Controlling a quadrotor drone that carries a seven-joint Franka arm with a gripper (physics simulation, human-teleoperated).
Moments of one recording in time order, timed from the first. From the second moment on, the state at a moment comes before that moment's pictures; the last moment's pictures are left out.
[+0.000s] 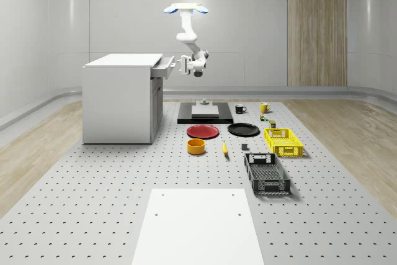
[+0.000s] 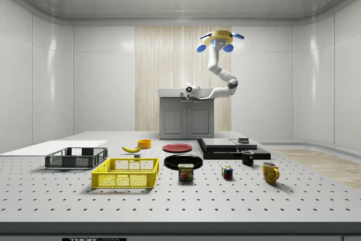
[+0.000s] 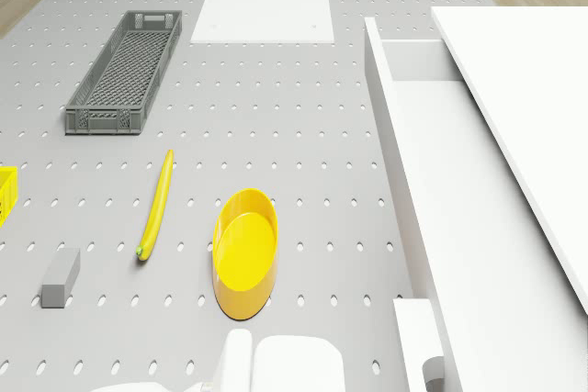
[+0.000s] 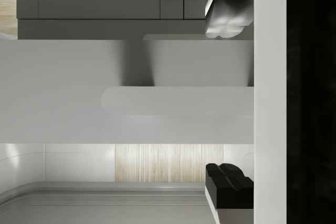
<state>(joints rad) 0.55 -0.94 -0.67 -2.51 1.06 1.74 0.69</state>
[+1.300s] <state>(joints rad) 0.62 -0.98 -0.67 -2.51 1.04 1.81 0.72</state>
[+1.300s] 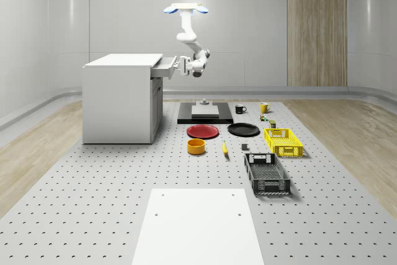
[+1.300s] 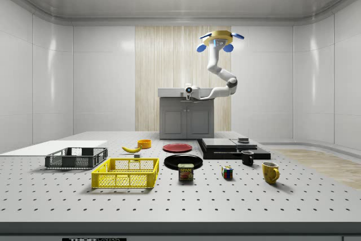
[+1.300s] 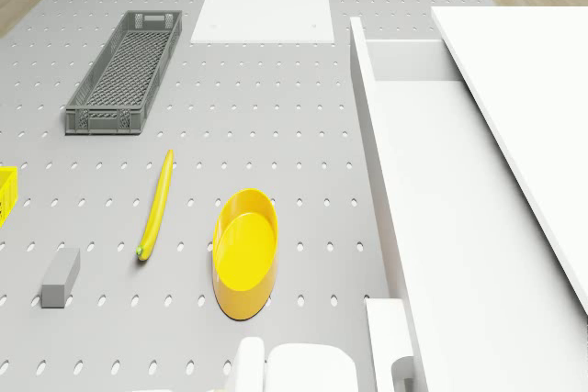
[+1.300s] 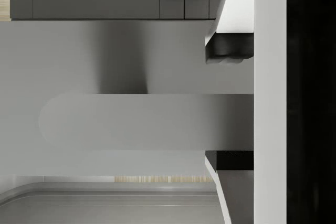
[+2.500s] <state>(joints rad) 0.69 -1.07 -0.86 -2.42 0.84 1.73 0.81</state>
